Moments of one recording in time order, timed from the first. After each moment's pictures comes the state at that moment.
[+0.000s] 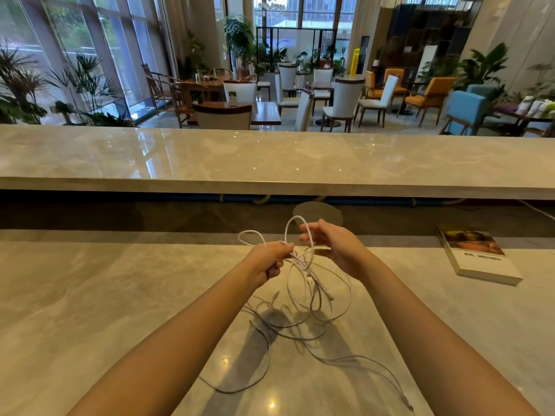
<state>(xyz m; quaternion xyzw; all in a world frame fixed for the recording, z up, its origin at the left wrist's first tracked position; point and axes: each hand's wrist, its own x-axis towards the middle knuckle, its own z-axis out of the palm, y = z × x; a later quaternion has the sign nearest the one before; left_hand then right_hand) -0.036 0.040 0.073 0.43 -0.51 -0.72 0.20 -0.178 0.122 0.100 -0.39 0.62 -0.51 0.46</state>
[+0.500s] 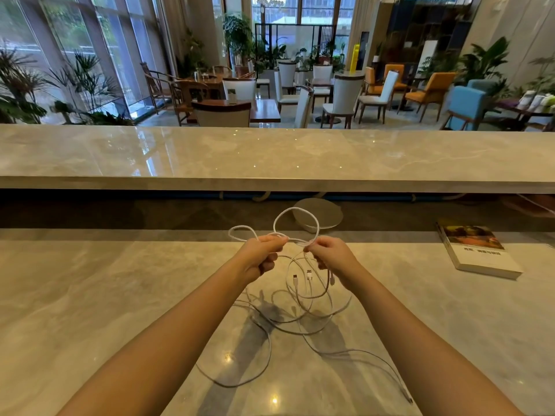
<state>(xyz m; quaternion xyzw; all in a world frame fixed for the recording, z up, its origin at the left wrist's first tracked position) -0.024 0.032 0.069 0.42 -0.51 -0.72 0.21 -0.165 0.130 0.073 -0.41 0.71 -0.45 0.35</state>
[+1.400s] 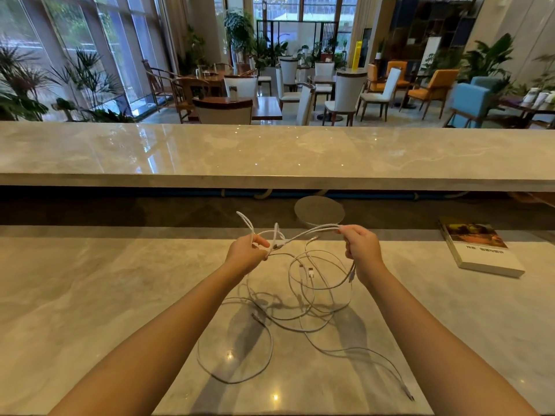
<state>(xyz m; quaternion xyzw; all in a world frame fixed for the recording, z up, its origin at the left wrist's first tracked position) -0.008 0.016 0.052 0.51 -0.68 -0.48 0.20 -0.194 0.136 0.070 -0.24 0.68 -0.63 0.28</state>
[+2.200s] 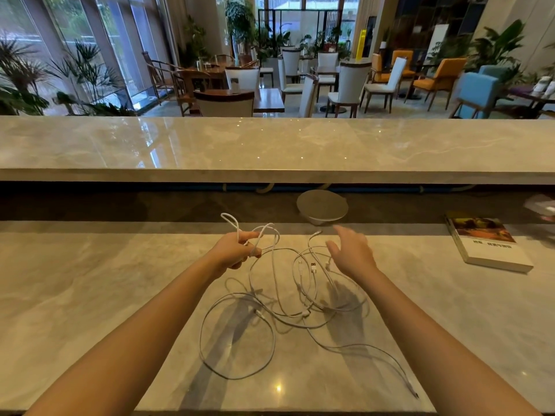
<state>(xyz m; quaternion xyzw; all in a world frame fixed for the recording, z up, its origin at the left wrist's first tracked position) 0.022 -0.001 0.059 0.46 -0.68 -0.55 0.15 -0.194 0.123 0.044 -0.46 0.86 -0.22 0.10</state>
